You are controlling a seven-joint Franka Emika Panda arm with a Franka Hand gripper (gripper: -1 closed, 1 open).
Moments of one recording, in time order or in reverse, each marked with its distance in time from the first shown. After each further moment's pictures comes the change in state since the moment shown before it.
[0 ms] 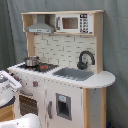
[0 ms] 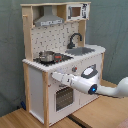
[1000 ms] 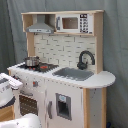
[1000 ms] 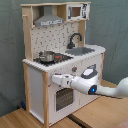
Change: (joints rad) arm 0.000 0.000 0.007 0.000 -0.002 -0.015 -0.223
